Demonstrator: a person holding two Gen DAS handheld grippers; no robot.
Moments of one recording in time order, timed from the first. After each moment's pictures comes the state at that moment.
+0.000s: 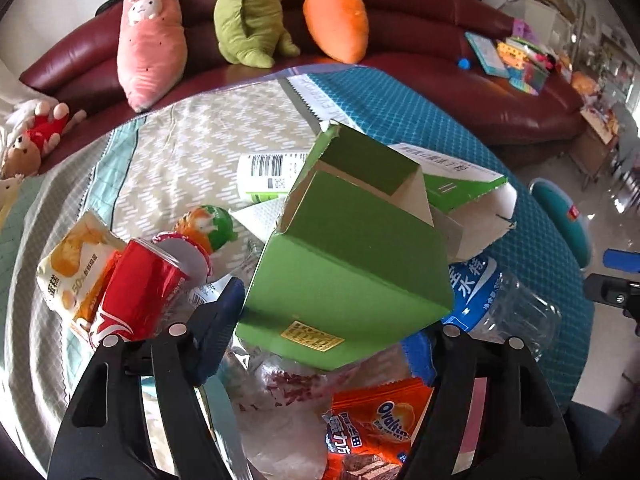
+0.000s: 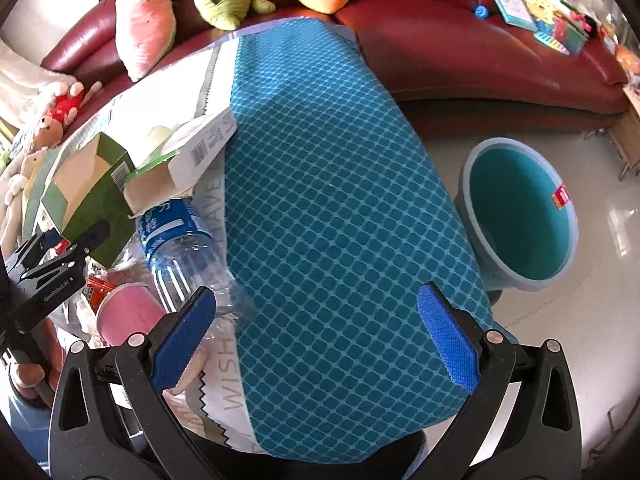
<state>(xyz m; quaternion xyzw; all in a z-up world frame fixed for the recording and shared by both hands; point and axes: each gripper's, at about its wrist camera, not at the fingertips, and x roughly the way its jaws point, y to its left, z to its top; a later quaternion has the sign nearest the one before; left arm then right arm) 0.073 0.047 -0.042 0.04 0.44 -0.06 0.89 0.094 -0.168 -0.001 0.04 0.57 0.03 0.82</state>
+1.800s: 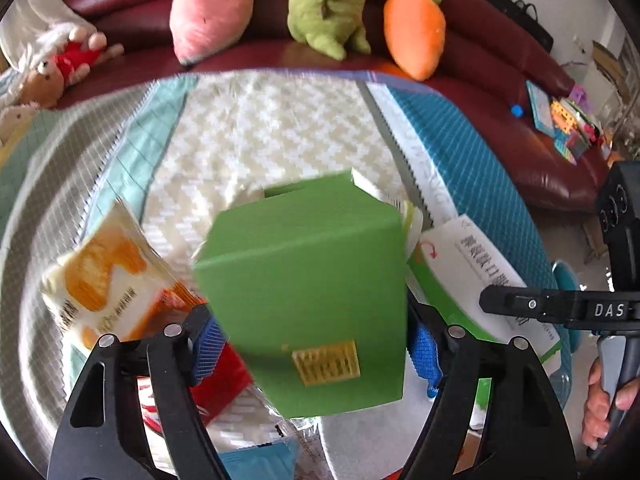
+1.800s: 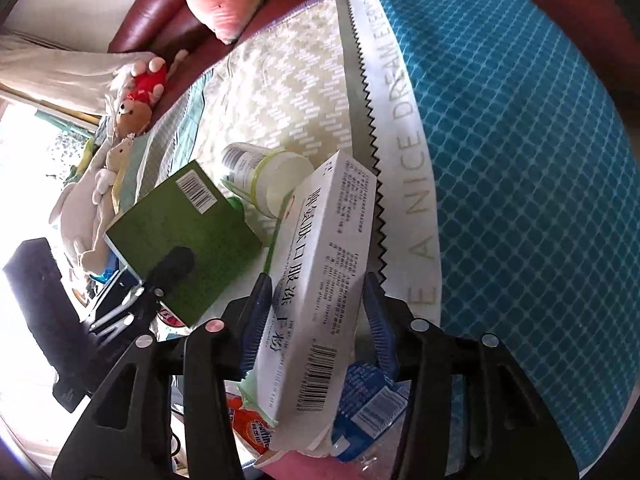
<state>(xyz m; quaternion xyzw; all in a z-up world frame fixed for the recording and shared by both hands) 0.135 0.122 -0.037 -0.08 0.48 0.00 0.87 0.242 -0.061 -0.044 0.16 0.64 0.23 0.71</state>
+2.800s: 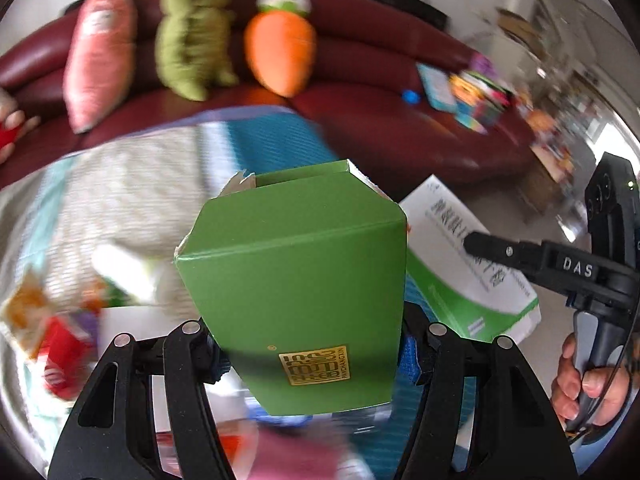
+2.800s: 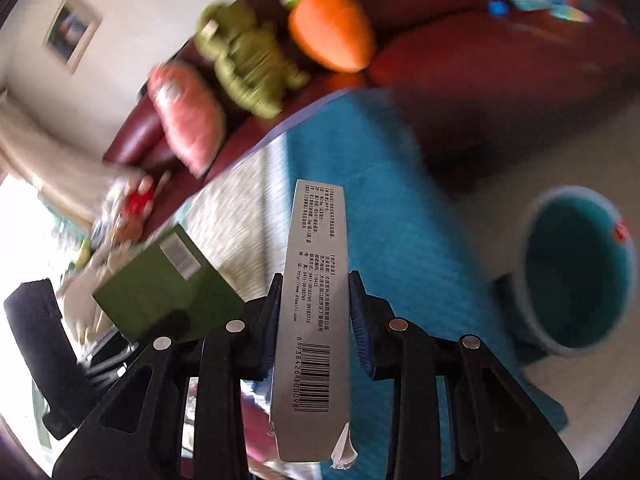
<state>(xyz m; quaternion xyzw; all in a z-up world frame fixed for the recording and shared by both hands) 0.104 -0.064 0.041 -0.03 0.44 -0.16 0.88 0.166 -0.258 0.055 0.24 0.47 0.10 0.84</state>
